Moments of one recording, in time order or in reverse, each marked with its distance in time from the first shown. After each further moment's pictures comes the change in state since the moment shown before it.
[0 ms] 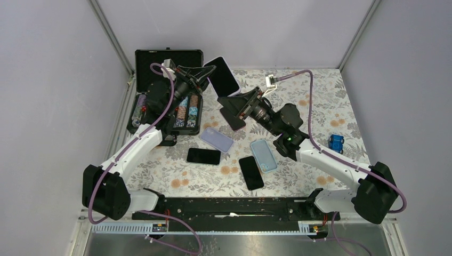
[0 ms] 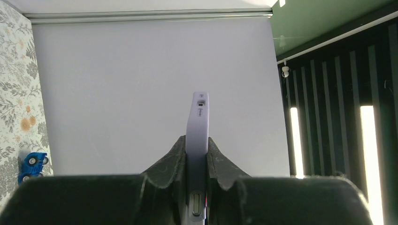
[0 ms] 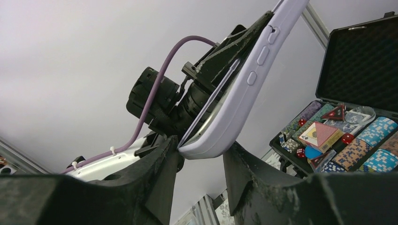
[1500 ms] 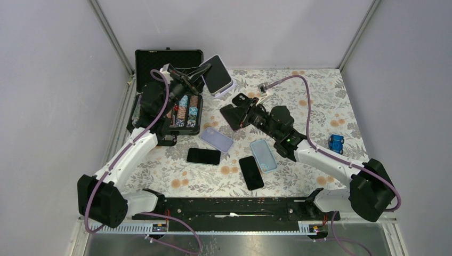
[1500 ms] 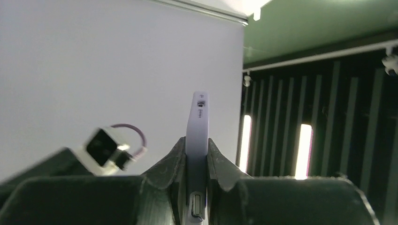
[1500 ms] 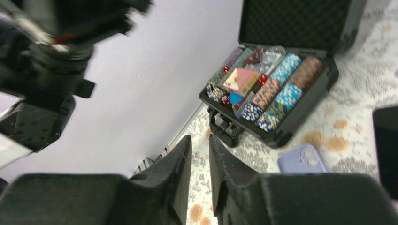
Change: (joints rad) left arm 0.027 -0.050 0.002 -0.089 0.043 -0.277; right arm -0.044 0.026 -0.083 -0.163 -0.003 -0.154
